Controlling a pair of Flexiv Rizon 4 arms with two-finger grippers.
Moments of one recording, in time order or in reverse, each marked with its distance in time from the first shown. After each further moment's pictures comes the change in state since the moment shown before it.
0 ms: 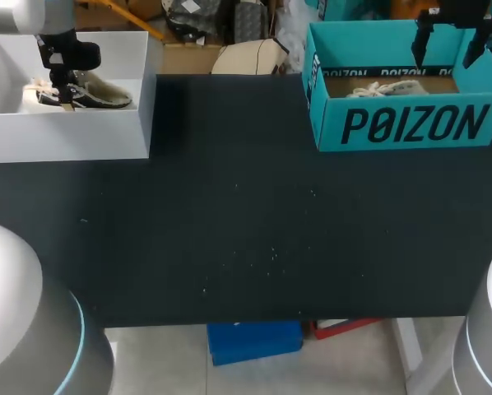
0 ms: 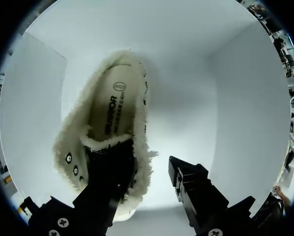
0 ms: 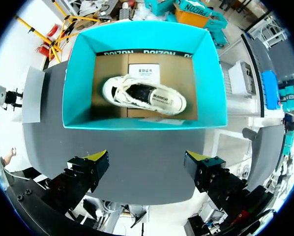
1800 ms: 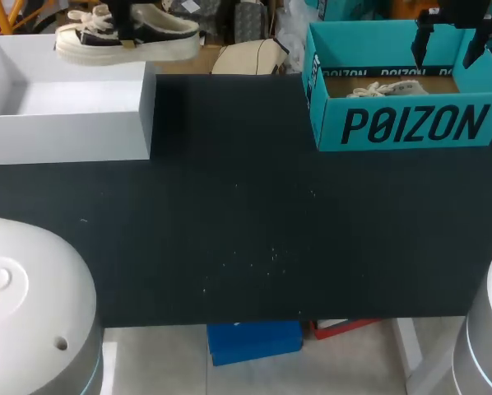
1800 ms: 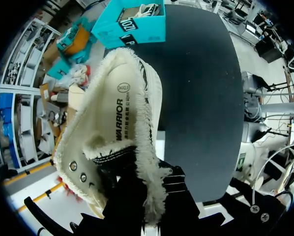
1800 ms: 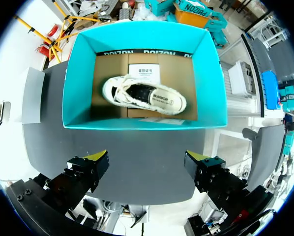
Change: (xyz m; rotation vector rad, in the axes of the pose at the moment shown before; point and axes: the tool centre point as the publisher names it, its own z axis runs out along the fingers) left arm 0.138 -0.182 -0.239 0.034 -0.247 -0.054; right arm 0.000 0.000 0.000 0.000 0.000 0.000
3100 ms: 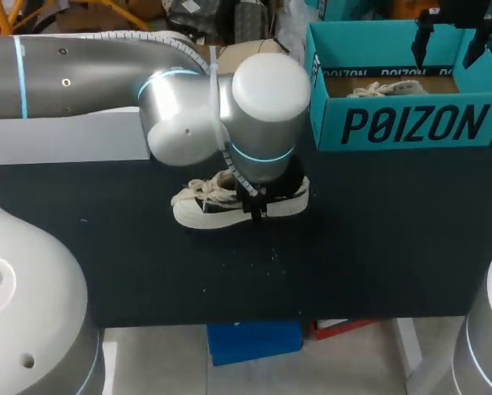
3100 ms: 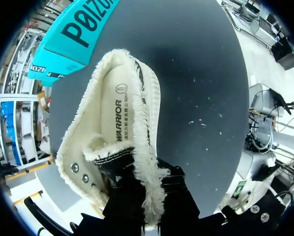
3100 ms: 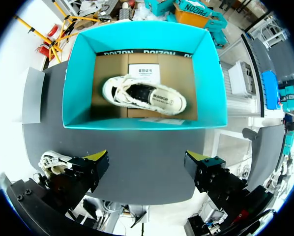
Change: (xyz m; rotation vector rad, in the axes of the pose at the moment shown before) left arm 0.247 -0.197 0.181 -0.018 -0.122 -0.046; right arm 0.000 0.000 0.000 0.000 0.000 0.000
